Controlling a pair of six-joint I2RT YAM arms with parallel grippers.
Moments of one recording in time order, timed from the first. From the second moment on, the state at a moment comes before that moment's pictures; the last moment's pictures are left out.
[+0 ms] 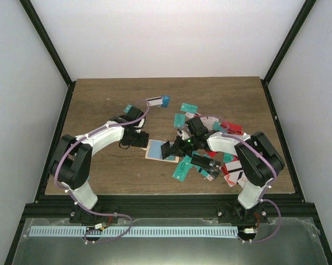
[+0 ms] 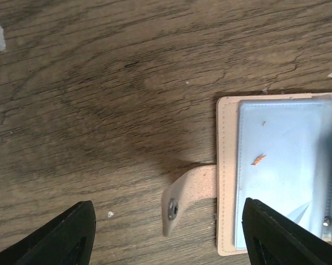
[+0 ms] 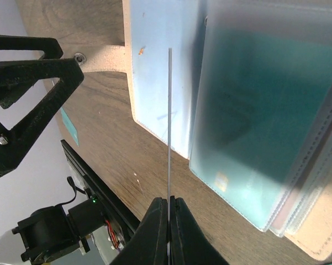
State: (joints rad) left arm -0.49 1.70 1.10 -0.66 0.03 -0.30; right arm 0.57 1.72 0.88 -0.13 -0.74 0.85
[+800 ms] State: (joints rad) left arm -0.48 1.79 1.07 -0.55 0.21 -0.26; right arm 0.57 1.74 0.89 -0.13 -0.73 0.85
